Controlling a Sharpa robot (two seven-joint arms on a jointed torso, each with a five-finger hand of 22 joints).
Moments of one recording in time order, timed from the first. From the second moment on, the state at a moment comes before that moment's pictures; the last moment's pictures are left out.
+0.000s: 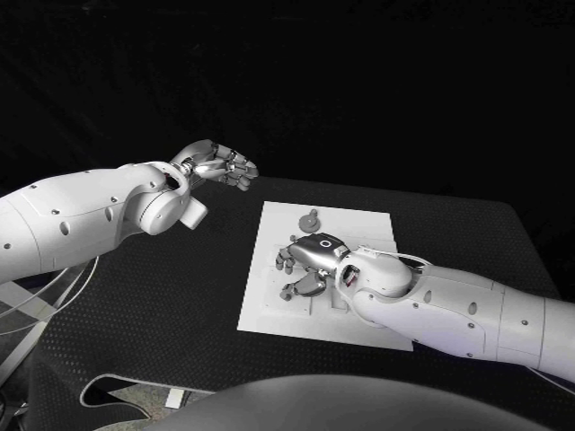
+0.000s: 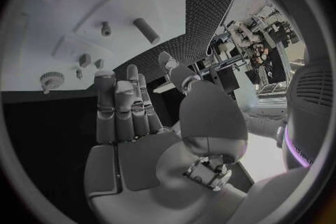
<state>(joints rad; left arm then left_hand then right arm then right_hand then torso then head) 1.26 -0.78 -0.14 1.26 -0.44 -0.18 0.17 1.06 -0.09 0.50 -0.26 0.05 0.81 0.21 0.25 0.49 1.05 0.17 0.08 0.14 0.80 0.18 0.37 0.49 0.07 0.88 0.08 0.07 0.78 0.94 -0.52 -0.08 1.39 -1.74 -0.32 -0.08 1.05 -0.17 0.55 -0.28 0.11 0.85 0.18 0.29 0.47 1.14 0.11 0.11 0.23 1.24 -0.01 1.29 0.85 0.15 1.15 -0.03 0.90 1.31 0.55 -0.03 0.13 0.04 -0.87</state>
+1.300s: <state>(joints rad) 1.26 -0.78 -0.14 1.26 -0.44 -0.18 0.17 1.06 -0.09 0.50 -0.26 0.05 0.81 0.21 0.25 0.49 1.05 0.17 0.08 0.14 0.80 0.18 0.37 0.50 0.07 0.88 0.08 0.07 0.78 0.93 -0.46 -0.11 1.32 -1.78 -0.31 -0.11 1.08 -0.14 0.52 -0.29 0.11 0.97 0.10 0.36 0.64 1.13 0.01 0.58 0.84 1.26 -0.10 1.28 0.86 0.20 1.17 -0.04 0.90 1.31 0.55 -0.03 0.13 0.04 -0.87</state>
